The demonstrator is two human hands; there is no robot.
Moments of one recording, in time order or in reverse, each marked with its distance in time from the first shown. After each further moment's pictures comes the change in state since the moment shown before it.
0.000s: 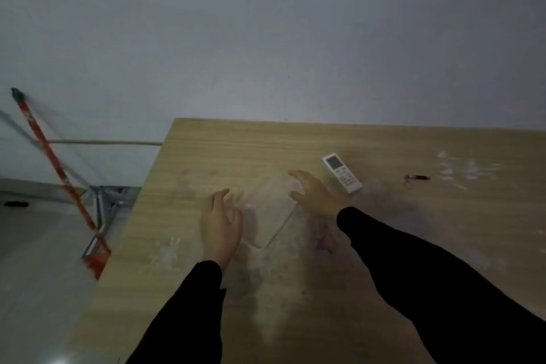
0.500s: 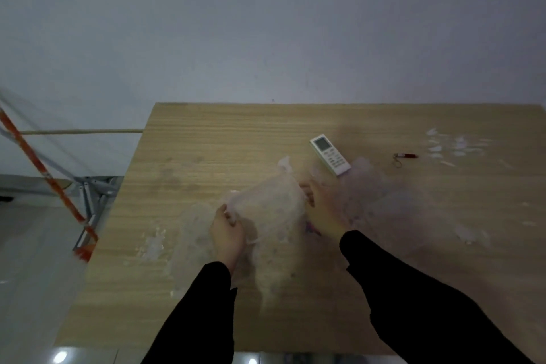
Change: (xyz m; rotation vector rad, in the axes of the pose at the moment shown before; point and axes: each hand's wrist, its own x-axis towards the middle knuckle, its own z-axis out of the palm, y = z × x) left_hand -0.026 0.002 0.048 -0.175 -0.108 -0.499; right_hand -0.056 0.038 0.034 0.371 0.242 0.229
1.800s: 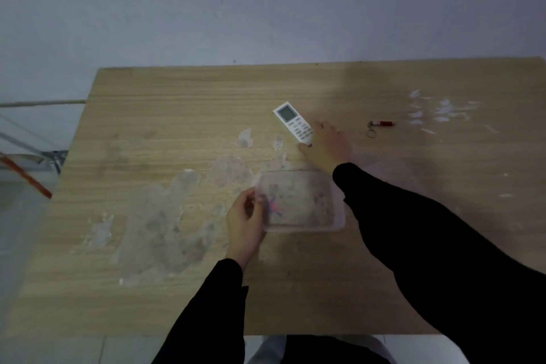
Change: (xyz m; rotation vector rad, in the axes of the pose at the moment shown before) left_hand -0.063 0.021 0.096 -0.173 -0.191 0.192; right_hand 0.067 0.022 -0.103 -0.712 0.094 -0.020
